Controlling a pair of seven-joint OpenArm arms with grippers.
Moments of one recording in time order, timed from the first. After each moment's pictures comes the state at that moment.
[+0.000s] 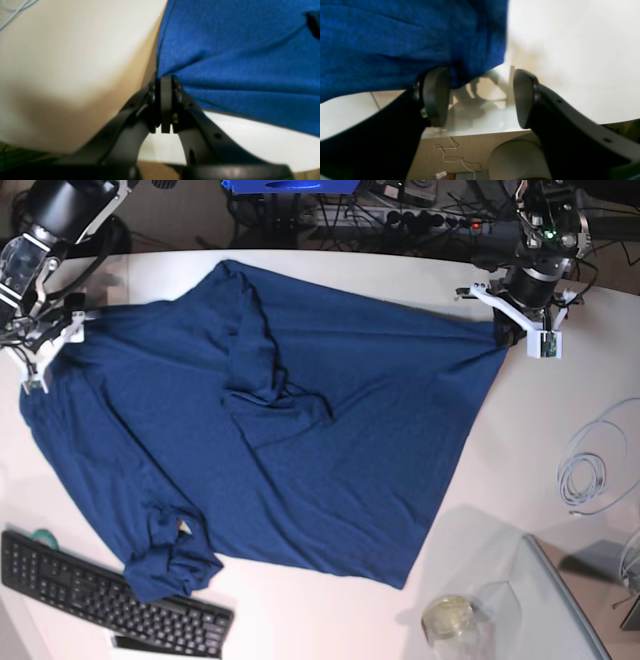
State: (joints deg) left arm 29.5 -5.0 -23.7 100.7 -7.4 -18.0 27.5; right arm -1.9 0.2 42.6 81.8 -15.6 38.6 -60.8
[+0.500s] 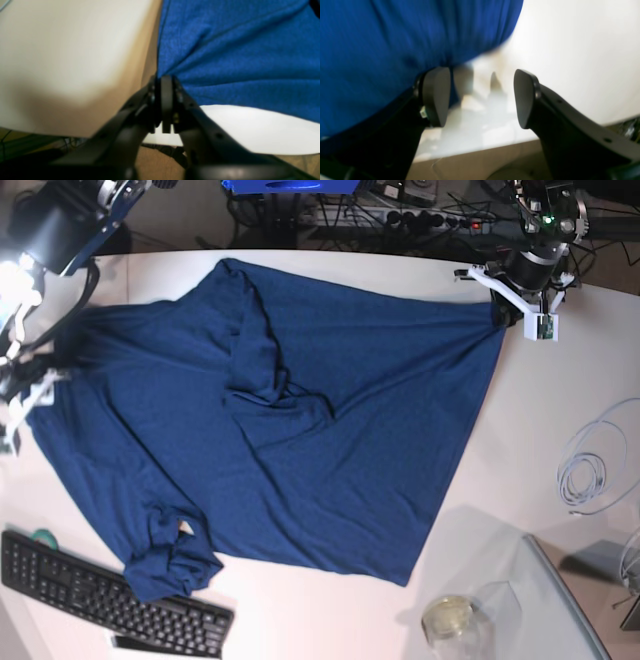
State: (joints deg) left arm 32.5 -4.9 -23.8 100.5 -7.4 -18.0 27.5; right arm 4.9 2.5 39.8 89.5 -15.9 38.4 -60.8
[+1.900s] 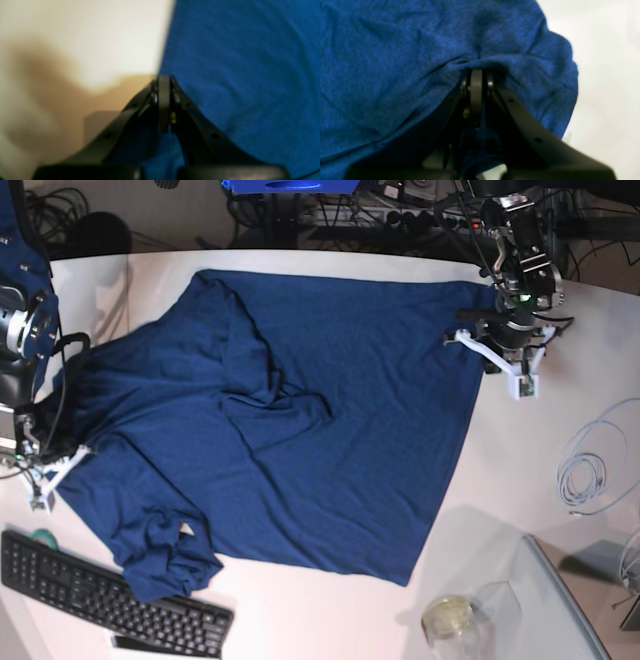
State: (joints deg) left arm 12.2 -2.4 -25.4 82.5 2.2 -17.7 27.5; right arm 32.0 17.8 22.3 20.6 -16.0 18.7 -23.2
